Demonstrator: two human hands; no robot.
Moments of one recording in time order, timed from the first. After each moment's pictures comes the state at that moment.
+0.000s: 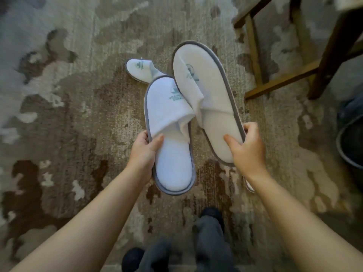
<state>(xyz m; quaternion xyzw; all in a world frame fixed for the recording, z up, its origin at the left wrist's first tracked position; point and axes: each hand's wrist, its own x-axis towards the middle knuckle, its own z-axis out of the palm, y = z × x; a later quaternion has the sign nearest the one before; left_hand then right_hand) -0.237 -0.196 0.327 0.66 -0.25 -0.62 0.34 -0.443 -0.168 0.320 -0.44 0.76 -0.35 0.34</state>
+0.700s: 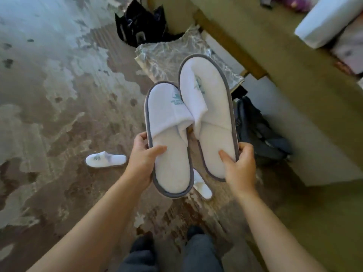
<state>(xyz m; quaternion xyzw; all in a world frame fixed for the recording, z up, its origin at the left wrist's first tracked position) -0.310 -0.261 0.700 0.47 -0.42 -0.73 0.27 -0.452 -0.128 0.696 -0.23 0.83 -0.50 0.11</state>
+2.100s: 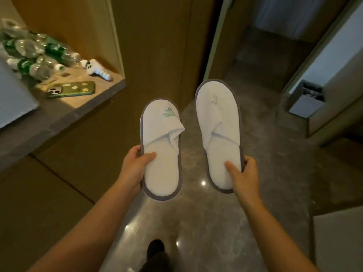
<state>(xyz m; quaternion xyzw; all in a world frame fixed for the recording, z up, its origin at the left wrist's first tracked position) -0.210 0.776 0.772 -0.17 -0.63 -0.61 -0.45 0.012 0.838 0.782 0.60 0.54 -0.40 -0.42</state>
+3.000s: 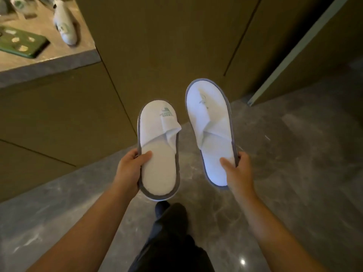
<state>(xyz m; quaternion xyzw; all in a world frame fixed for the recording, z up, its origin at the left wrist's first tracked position) -0.140 1.104 0.684 0.11 -0.66 -0.66 -0.34 0.002 1.282 0.693 0.48 0.71 -0.49 -0.14</state>
